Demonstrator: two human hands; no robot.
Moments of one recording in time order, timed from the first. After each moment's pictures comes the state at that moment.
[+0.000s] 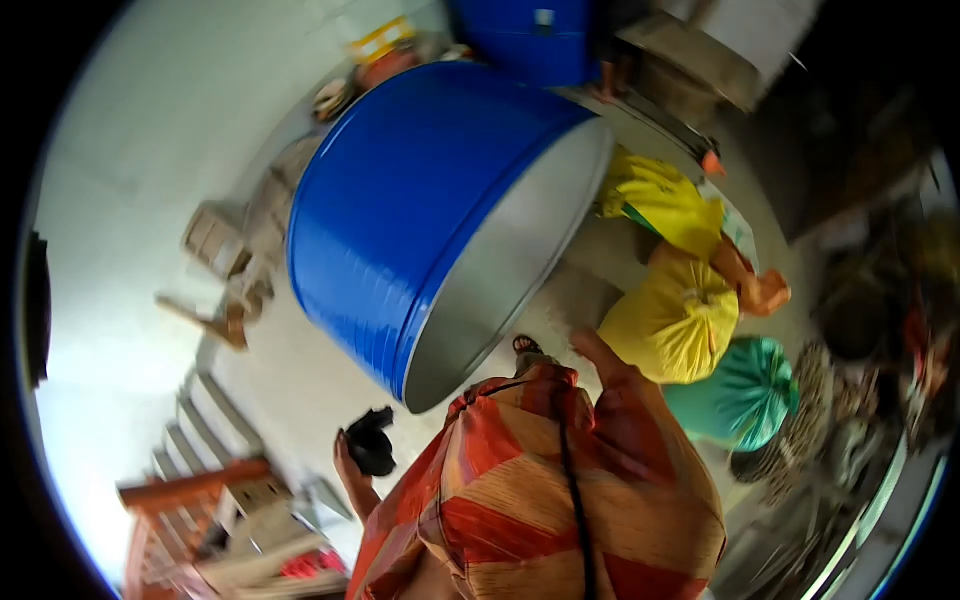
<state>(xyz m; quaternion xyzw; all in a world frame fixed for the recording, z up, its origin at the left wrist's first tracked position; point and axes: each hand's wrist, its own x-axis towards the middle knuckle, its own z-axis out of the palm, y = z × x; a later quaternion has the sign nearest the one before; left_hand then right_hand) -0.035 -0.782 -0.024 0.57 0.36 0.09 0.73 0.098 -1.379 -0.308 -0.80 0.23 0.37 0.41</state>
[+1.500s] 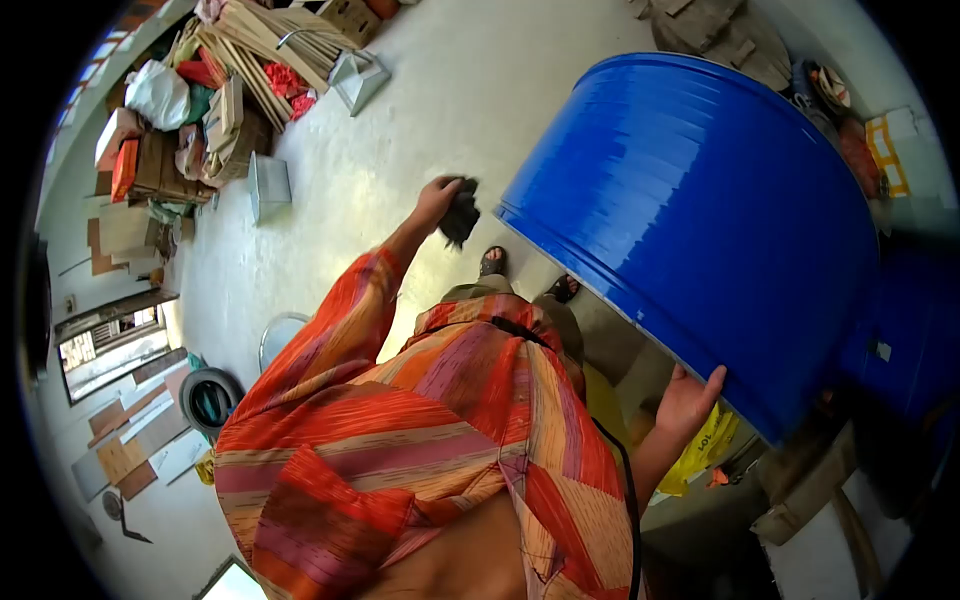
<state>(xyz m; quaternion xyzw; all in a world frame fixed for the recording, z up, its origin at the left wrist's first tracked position) -0.034 -0.848 -0.132 0.56 0.56 0.21 0.57 0.281 -1.262 0.072 -0.49 0.00 0.33 0.80</state>
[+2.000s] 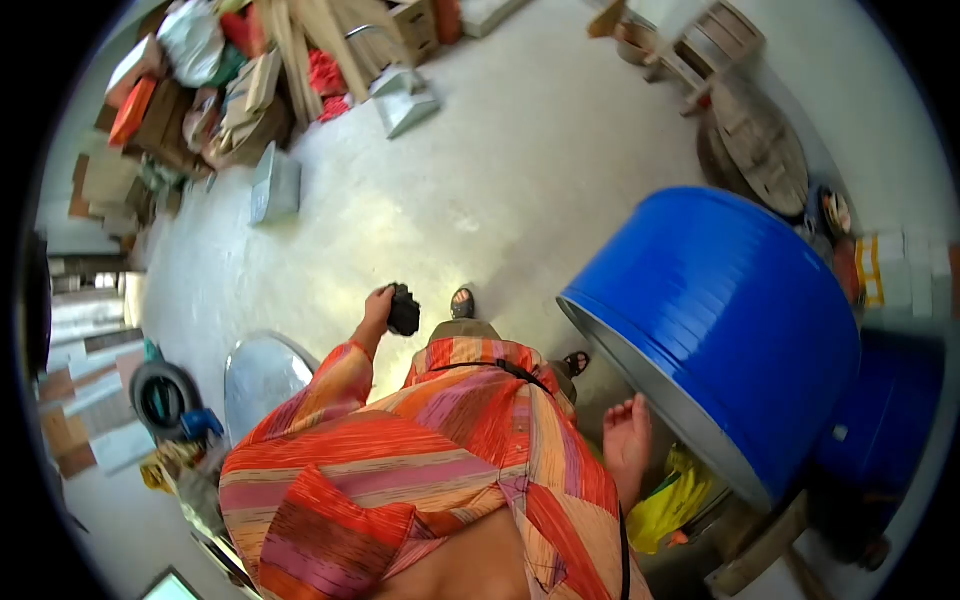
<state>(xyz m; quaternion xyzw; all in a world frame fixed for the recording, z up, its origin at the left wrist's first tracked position) -0.373 -0.835 -0.223 0.26 0.74 0.32 0.53 0.071 -1.091 0.063 -0.50 0.14 0.50 0.69</state>
